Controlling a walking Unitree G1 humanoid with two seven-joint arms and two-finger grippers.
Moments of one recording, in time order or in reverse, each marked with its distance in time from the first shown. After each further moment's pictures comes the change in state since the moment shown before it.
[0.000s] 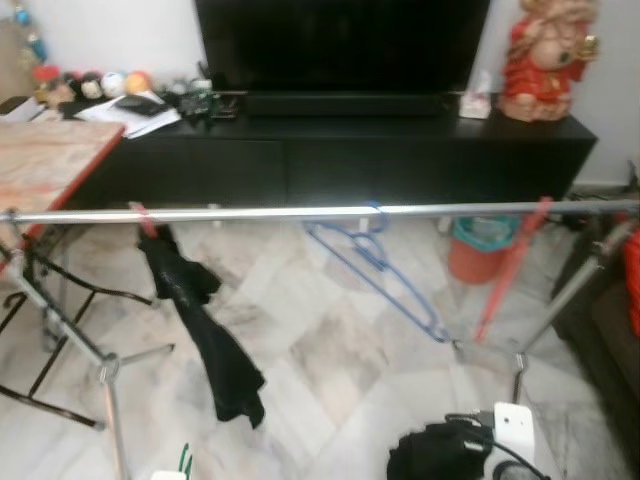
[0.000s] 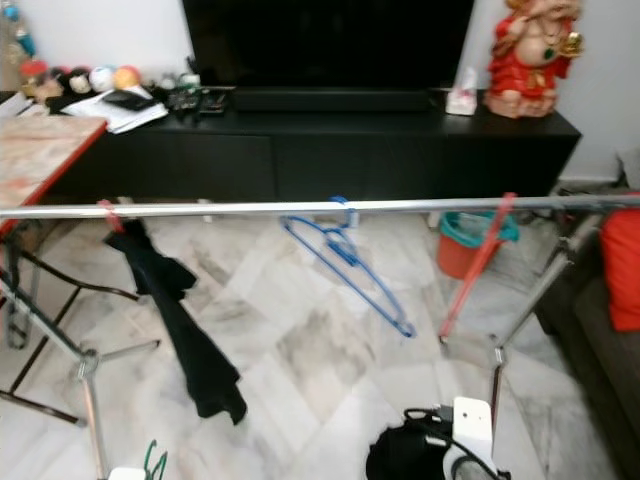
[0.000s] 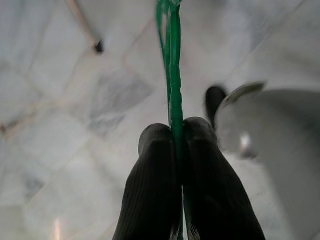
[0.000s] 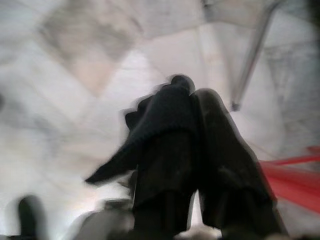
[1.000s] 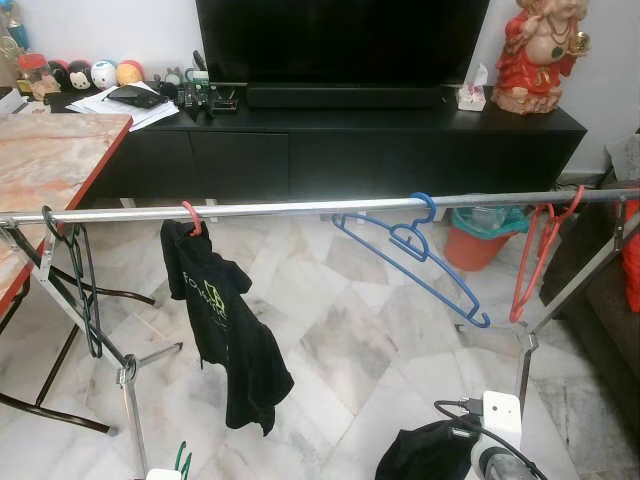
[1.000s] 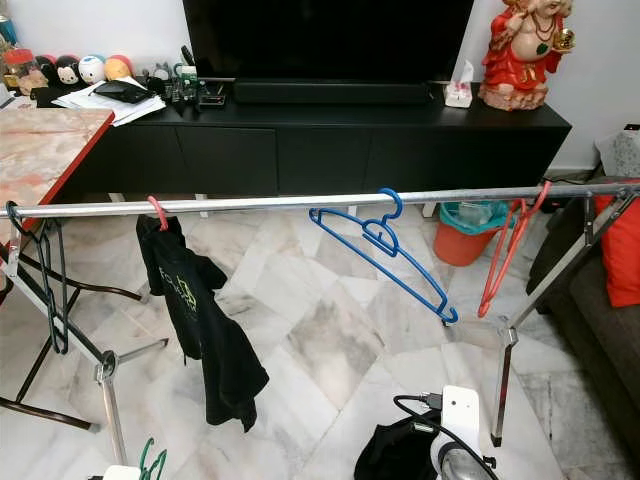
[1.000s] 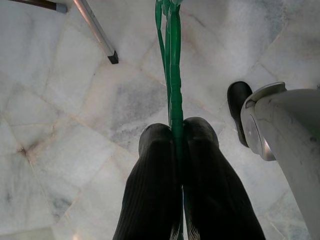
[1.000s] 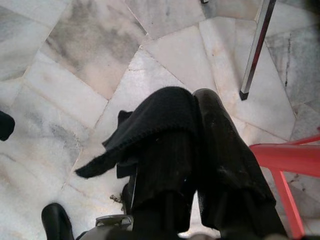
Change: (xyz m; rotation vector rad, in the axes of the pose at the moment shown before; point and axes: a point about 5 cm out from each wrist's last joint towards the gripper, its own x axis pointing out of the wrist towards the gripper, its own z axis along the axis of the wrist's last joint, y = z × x) left arm 0.001 -0.001 0.007 0.028 -0.026 -0.031; right arm 0.003 -0.003 0.013 0.026 -0.034 -0.017
